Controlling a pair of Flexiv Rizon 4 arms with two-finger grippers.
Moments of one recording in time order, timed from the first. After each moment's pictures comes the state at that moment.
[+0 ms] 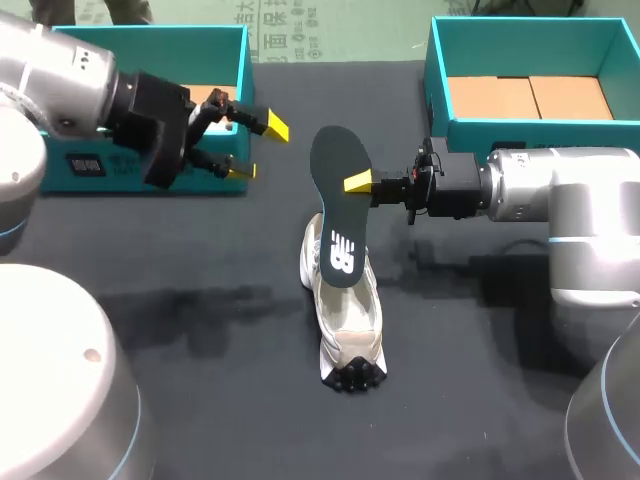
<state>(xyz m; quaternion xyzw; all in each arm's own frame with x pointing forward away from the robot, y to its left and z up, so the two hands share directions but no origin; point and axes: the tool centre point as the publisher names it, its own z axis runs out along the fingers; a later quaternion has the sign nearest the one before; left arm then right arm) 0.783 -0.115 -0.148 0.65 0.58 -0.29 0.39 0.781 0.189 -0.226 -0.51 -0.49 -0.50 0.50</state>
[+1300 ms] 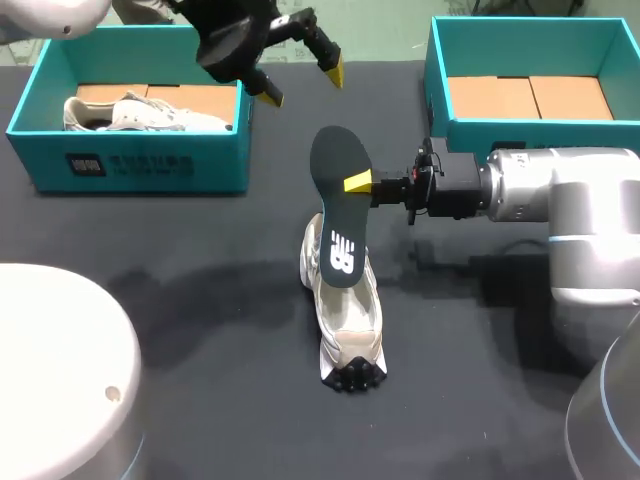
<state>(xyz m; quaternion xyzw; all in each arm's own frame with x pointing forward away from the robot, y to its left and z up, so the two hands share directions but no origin) 0.834 -0.172 -0.092 0.75 0.60 -0.15 0.22 0.781 0.189 -0.226 -0.51 -0.49 -0.50 0.50</state>
